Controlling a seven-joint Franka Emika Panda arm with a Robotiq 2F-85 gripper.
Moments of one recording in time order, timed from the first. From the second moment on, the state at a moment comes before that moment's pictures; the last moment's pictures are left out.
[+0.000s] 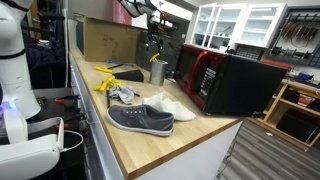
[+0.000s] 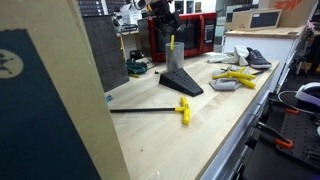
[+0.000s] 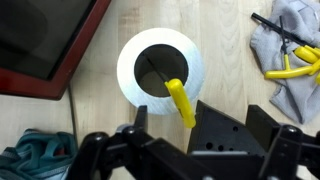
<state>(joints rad) 0.14 0.45 0.12 -1.44 -0.46 1.68 -1.22</state>
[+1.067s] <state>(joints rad) 0.20 0.51 0.12 -1.42 -0.57 1.63 -1.26</state>
